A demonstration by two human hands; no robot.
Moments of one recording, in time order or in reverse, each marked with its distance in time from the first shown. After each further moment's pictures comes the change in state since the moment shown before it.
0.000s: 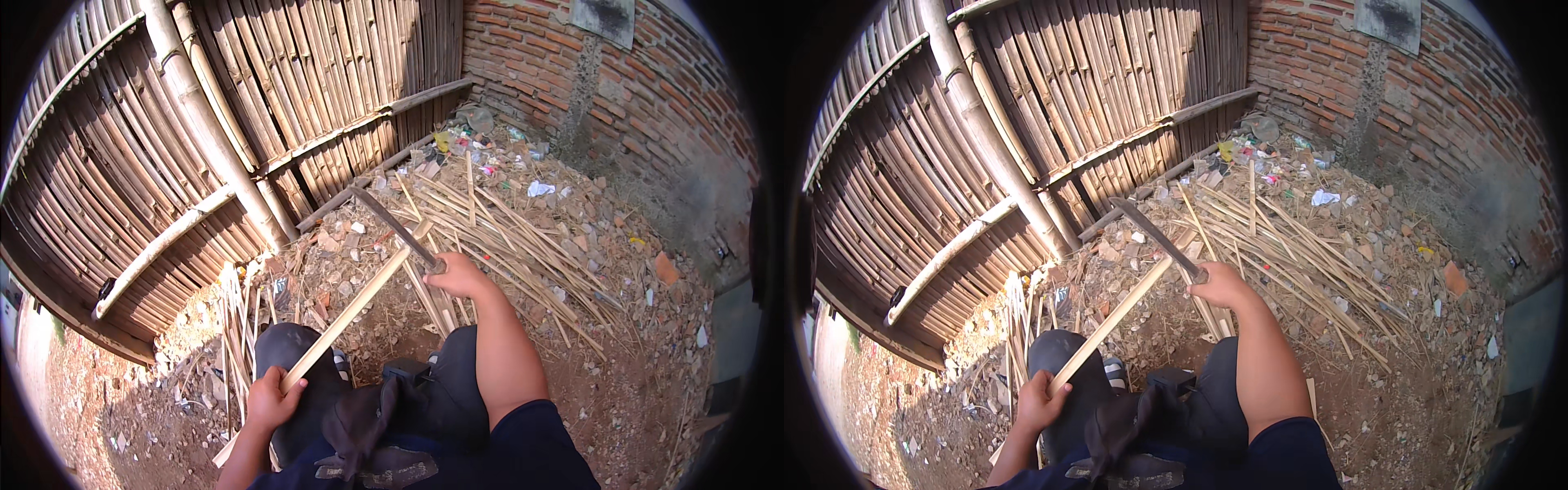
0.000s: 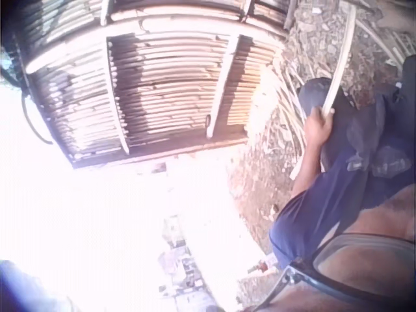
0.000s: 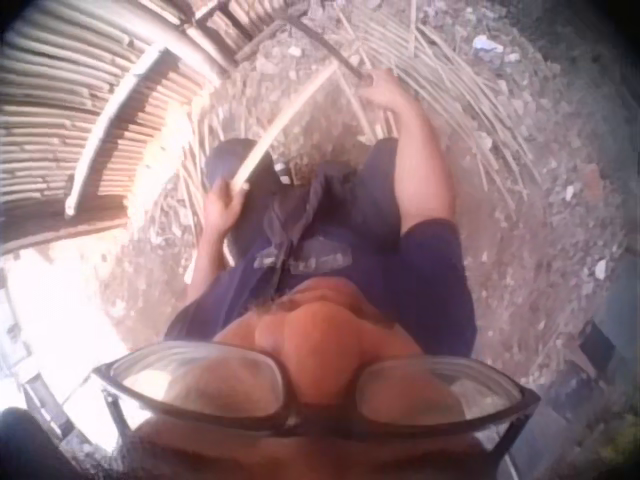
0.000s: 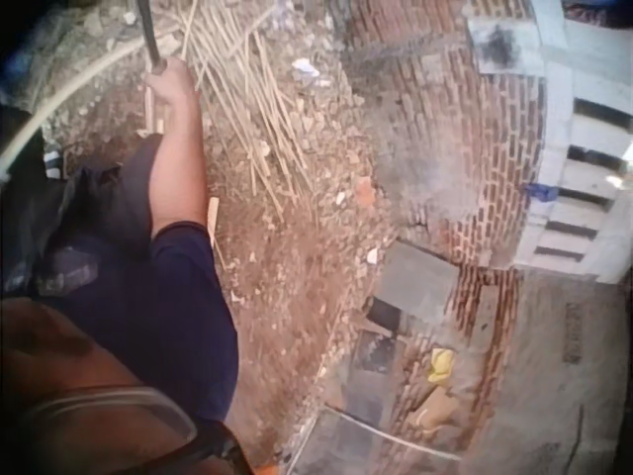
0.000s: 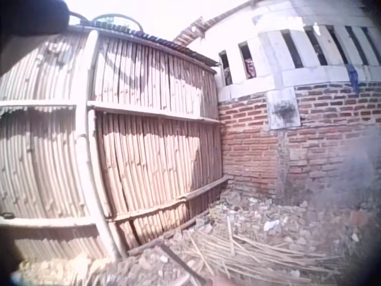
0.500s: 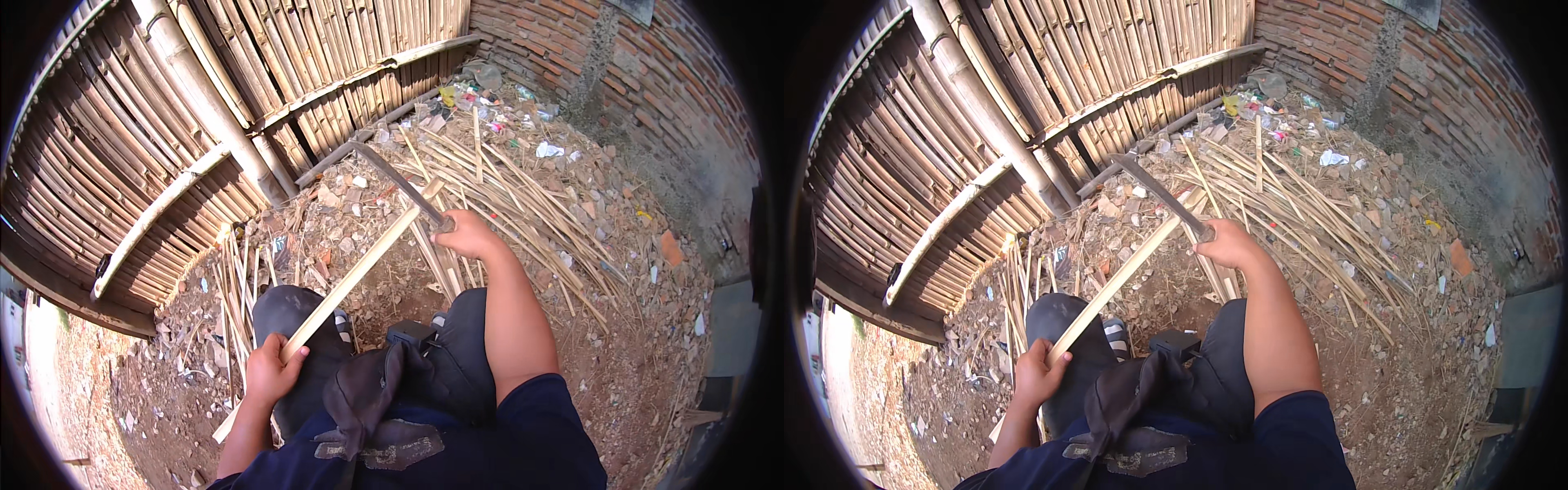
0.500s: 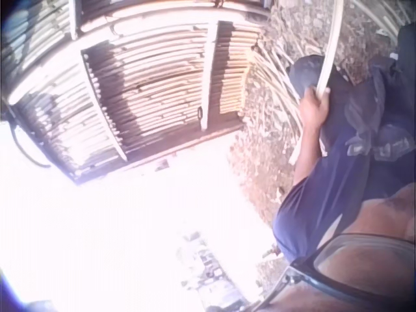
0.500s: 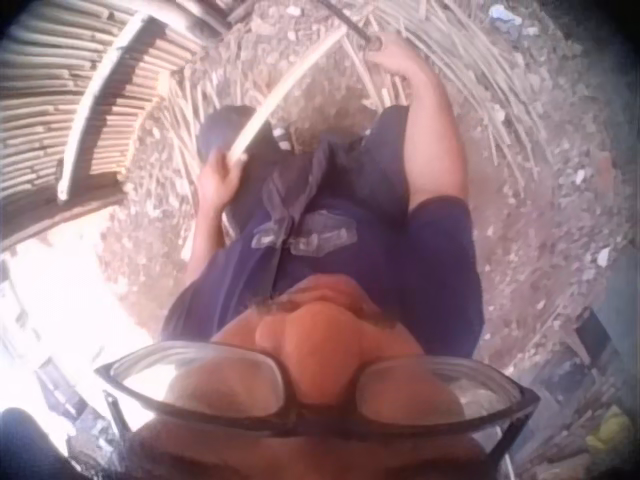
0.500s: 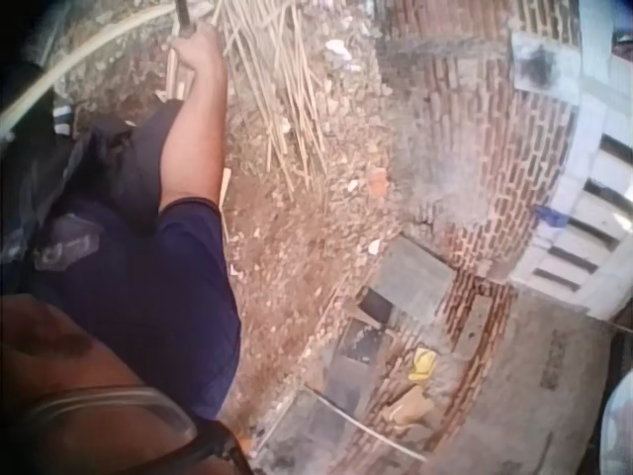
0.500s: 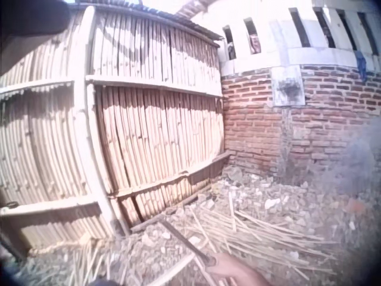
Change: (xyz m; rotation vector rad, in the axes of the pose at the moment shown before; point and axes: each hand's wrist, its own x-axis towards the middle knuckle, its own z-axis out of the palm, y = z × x) left_hand 0.003 0.011 -0.002 -0.017 0.000 -0.022; right_hand 0.012 0.017 0.008 -0.007 -0.045 0.078
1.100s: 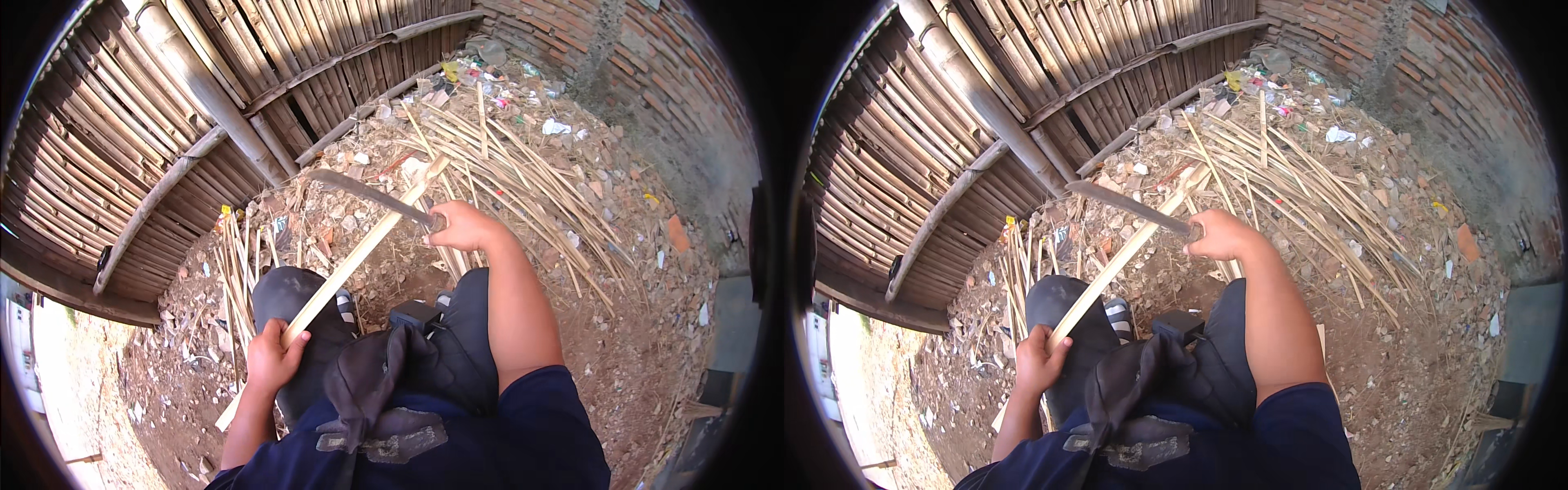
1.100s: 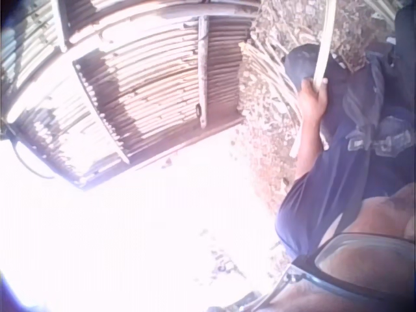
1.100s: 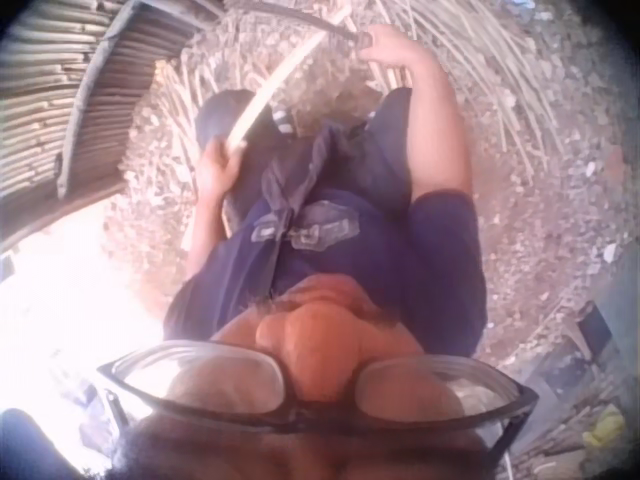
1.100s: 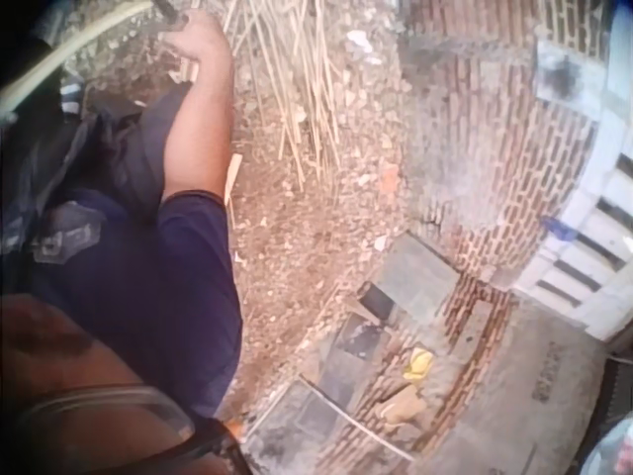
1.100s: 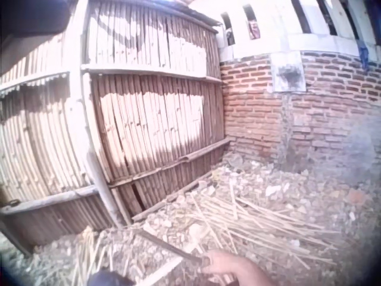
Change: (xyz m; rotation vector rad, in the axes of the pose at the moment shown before) left_hand -0.006 -0.011 0.007 0.035 0.042 0.015; right_hand -0.010 -0.017 0.018 -0.115 -0.150 -0.210
